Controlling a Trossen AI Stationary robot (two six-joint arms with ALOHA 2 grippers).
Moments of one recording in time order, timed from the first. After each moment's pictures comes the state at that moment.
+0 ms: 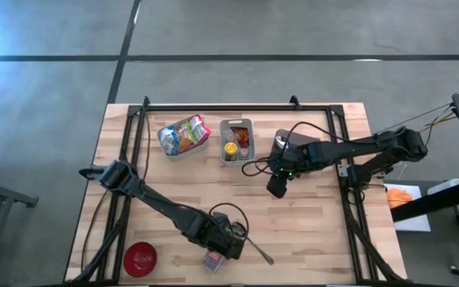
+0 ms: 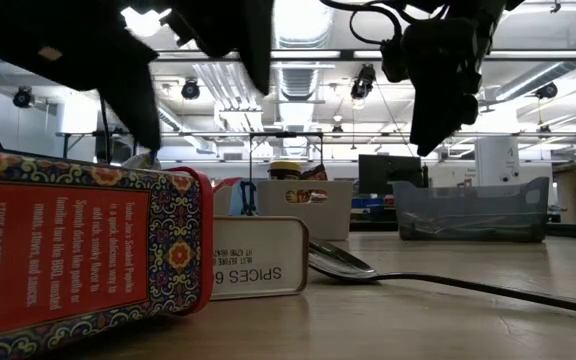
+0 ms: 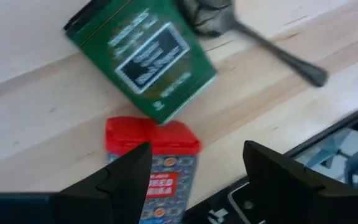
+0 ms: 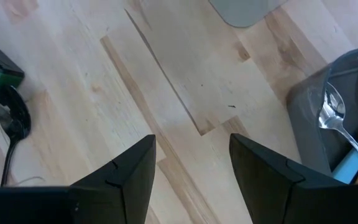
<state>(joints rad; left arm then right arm) -0.51 2.06 1.63 -0.78 0.00 -1.73 0.04 1.40 1.01 -0.75 0.08 0.63</state>
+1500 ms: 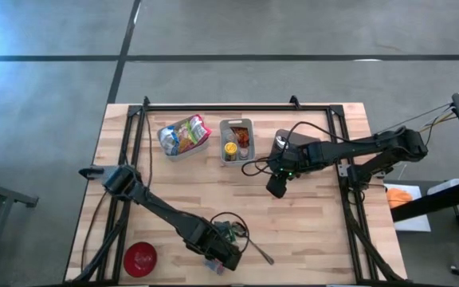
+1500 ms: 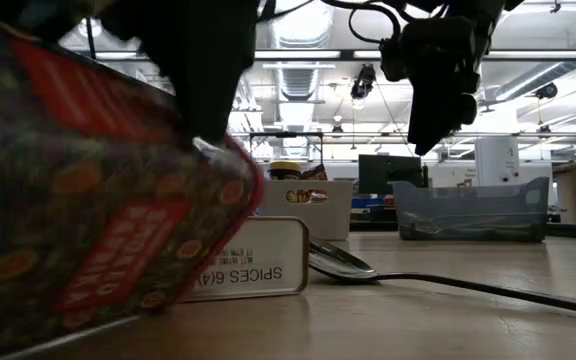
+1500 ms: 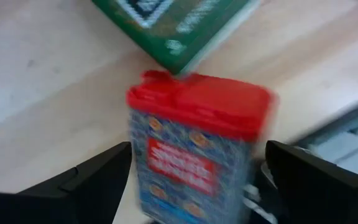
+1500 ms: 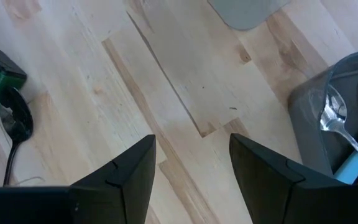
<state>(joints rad) -0.54 2.12 1.63 -0.75 0.14 -1.69 0.04 1.40 1.01 -0.74 0.08 0.63</state>
